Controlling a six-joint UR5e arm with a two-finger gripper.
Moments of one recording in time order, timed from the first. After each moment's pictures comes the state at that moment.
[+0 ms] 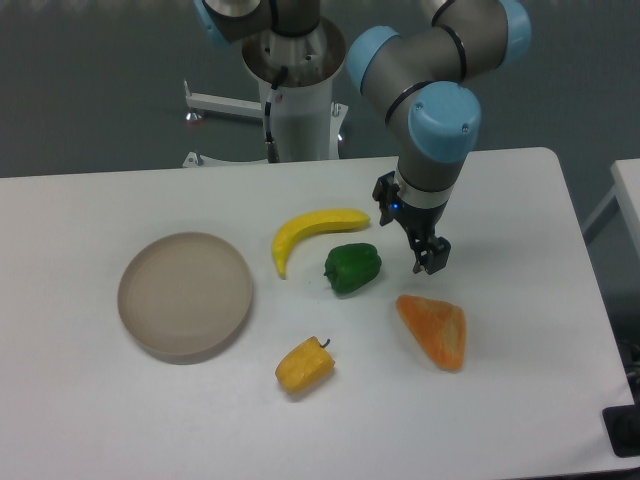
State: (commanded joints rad) arm 2.34 -1.93 -1.43 -1.35 1.55 1.55
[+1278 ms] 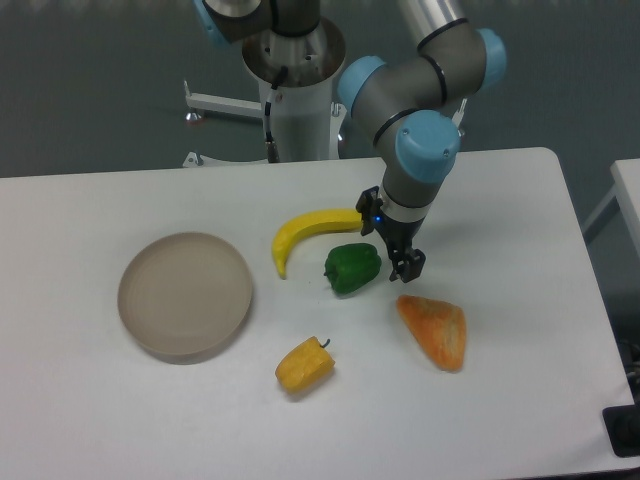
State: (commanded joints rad) arm 2.35 -1.93 -1.69 -1.16 1.41 1.58
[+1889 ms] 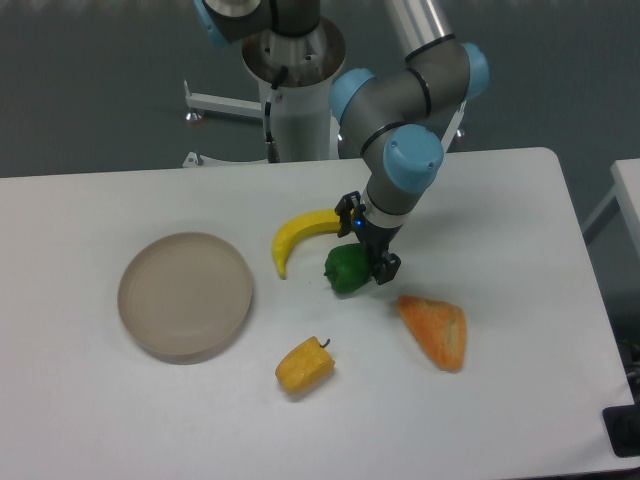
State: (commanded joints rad) arm 2.33 -1.95 -1.76 -1.07 1.40 1.58
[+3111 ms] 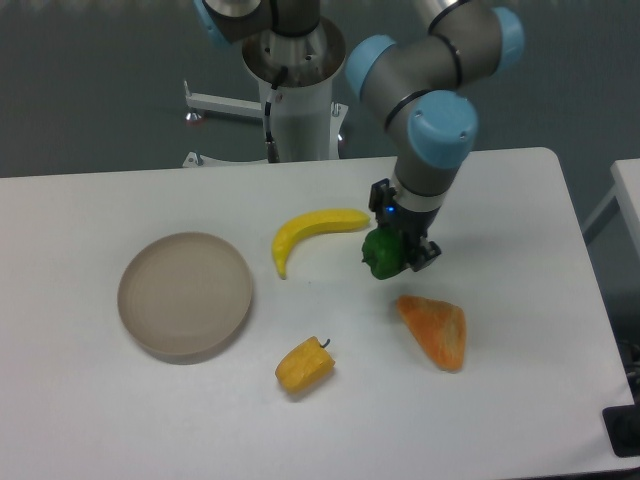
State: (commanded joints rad) arm 2.36 -1.96 -1.36 -1.44 1.51 1.55
